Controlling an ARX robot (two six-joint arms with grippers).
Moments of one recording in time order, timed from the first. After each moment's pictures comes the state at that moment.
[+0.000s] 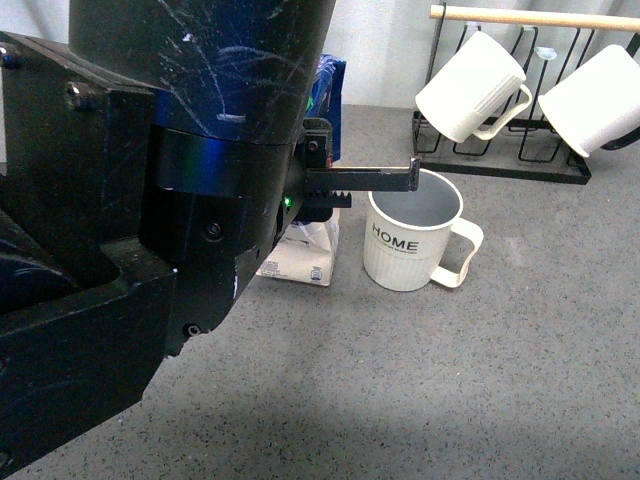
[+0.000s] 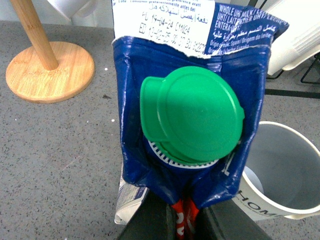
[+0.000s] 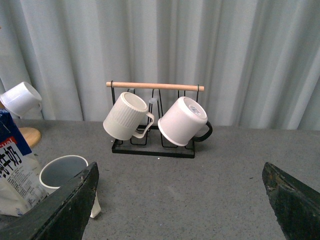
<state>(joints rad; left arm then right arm) -0.63 1.92 0.74 0.79 -0.47 -0.29 0.00 0.00 0.01 0.00 0.00 -0.01</state>
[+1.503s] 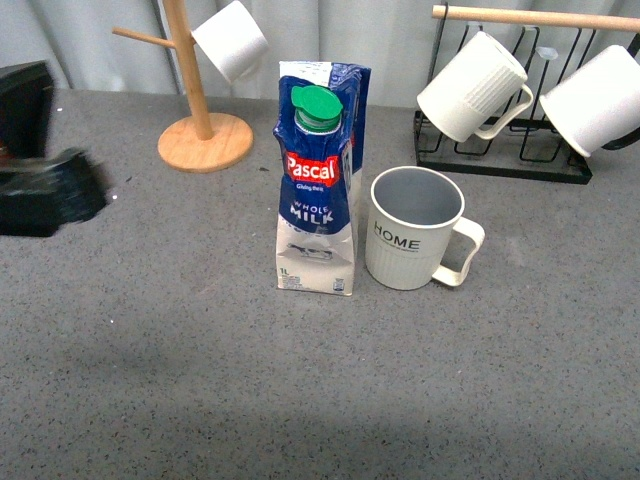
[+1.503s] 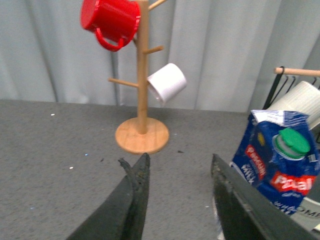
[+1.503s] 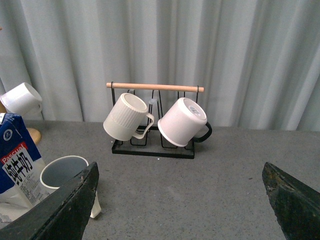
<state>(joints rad) -0.52 1.41 0.14 1.26 -0.50 -0.03 0.00 0.00 0.01 0.00 0.00 -0.01</state>
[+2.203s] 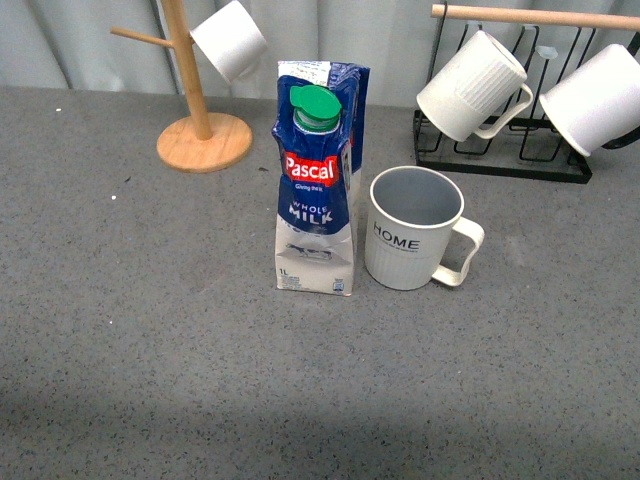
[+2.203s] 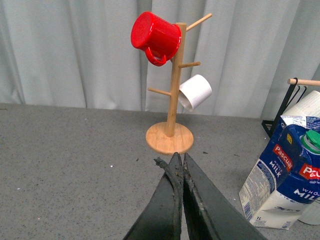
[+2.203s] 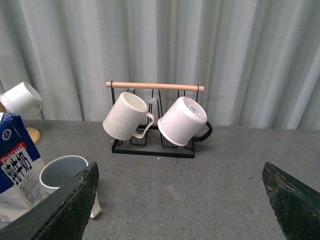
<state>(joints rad) -0.14 0.58 0.02 0.57 -0.14 -0.01 0.00 0.00 0.01 0.00 0.00 -0.01</state>
